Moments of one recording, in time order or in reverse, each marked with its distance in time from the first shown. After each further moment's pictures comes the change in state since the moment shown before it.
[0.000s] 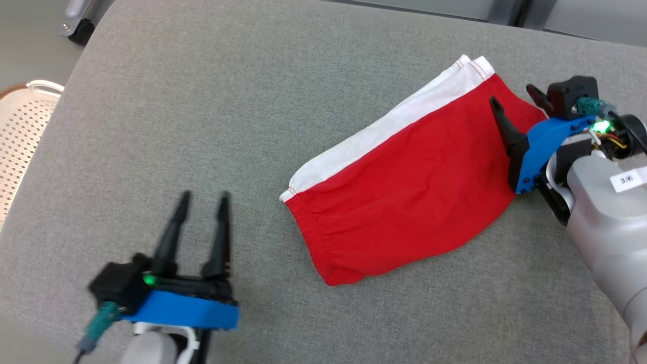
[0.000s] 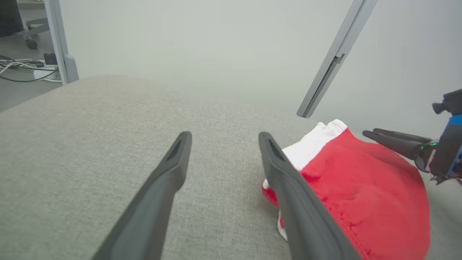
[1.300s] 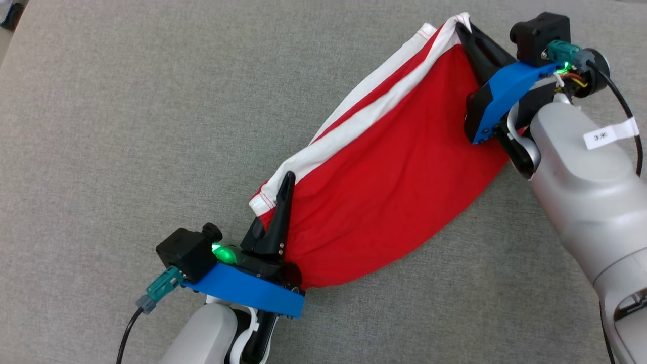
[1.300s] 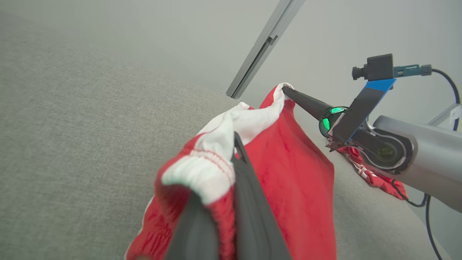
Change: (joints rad) left arm -0.132 -0.018 -0.227 0.017 -0.217 0.000 0.000; right arm -0.064 0.077 -0.102 -0.183 -0.084 0.000 0.020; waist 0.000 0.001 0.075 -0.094
